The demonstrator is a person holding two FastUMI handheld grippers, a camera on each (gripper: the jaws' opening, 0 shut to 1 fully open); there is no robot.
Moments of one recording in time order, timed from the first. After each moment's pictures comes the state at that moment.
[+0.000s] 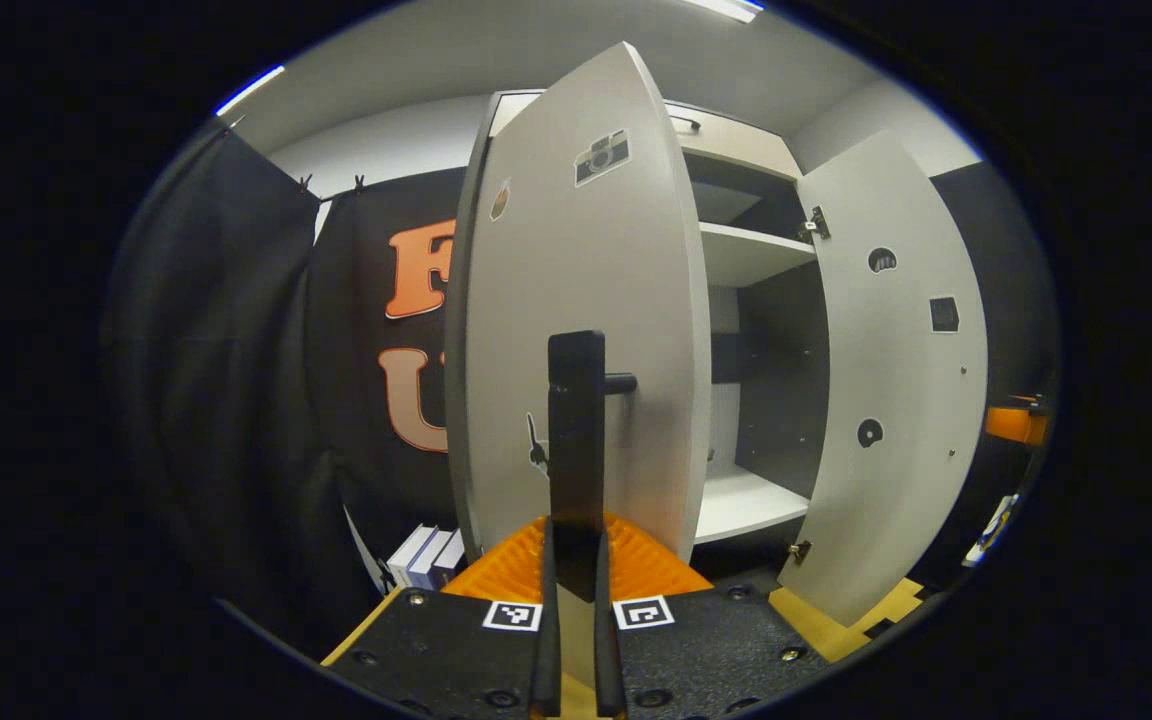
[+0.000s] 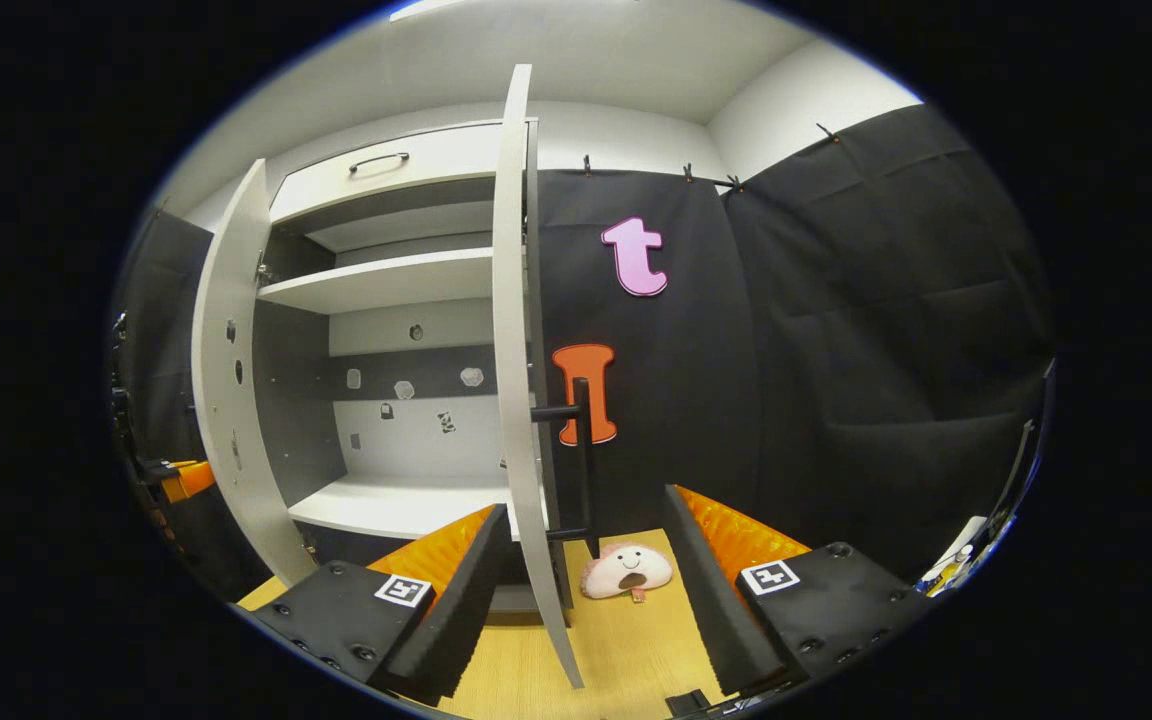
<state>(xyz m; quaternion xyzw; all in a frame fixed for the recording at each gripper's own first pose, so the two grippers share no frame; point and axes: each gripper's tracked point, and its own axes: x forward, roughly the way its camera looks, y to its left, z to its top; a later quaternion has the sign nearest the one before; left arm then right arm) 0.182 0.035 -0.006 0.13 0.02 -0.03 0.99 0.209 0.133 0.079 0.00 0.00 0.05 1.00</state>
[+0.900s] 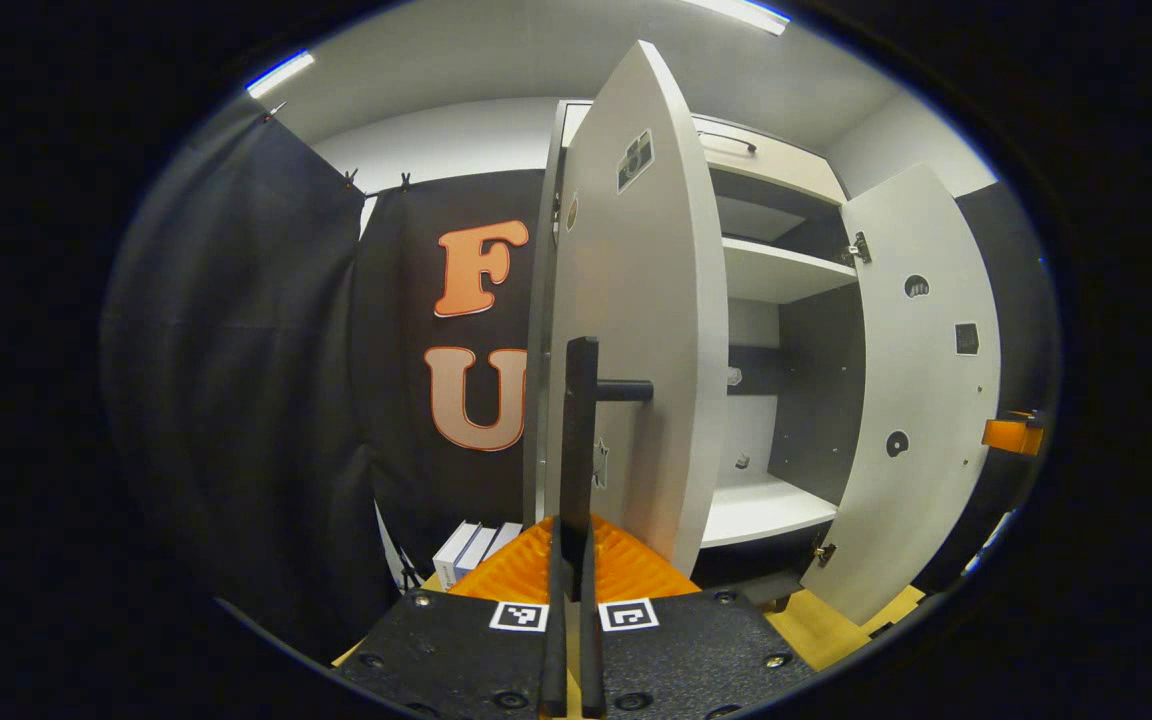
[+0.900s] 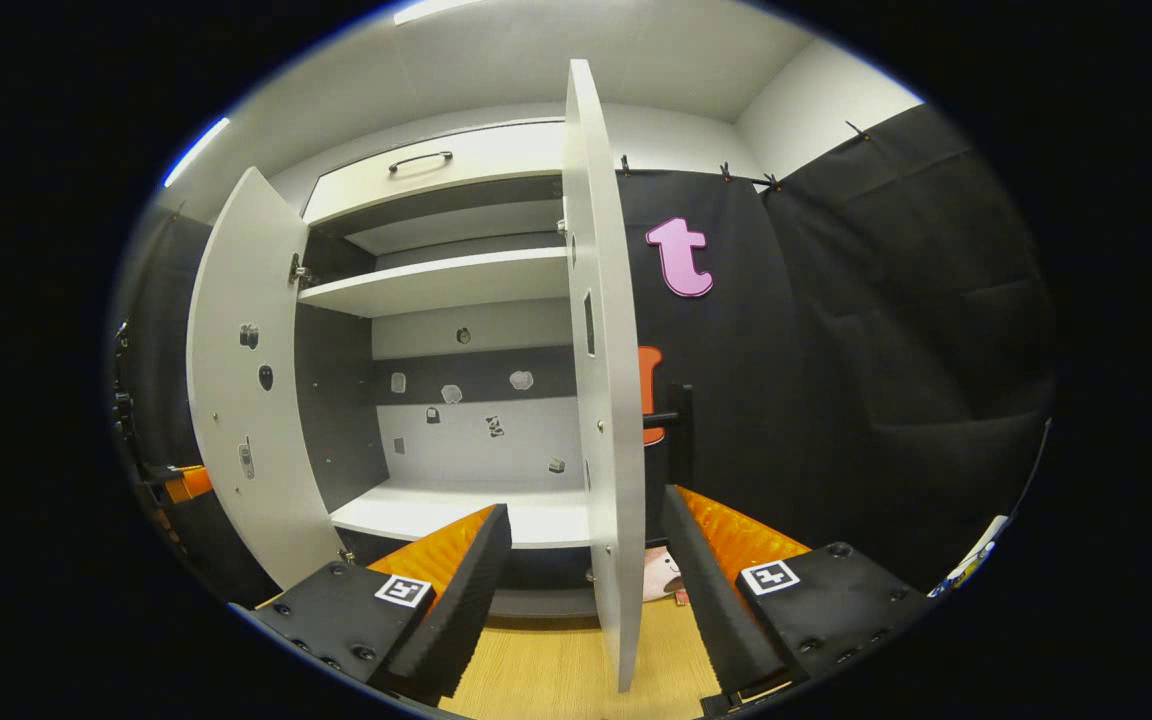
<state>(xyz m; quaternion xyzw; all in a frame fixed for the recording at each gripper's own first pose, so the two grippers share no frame) 0.167 0.078 0.005 0.11 0.01 0.01 0.99 0.208 0.161 0.078 0.00 -0.01 0.10 1.00</state>
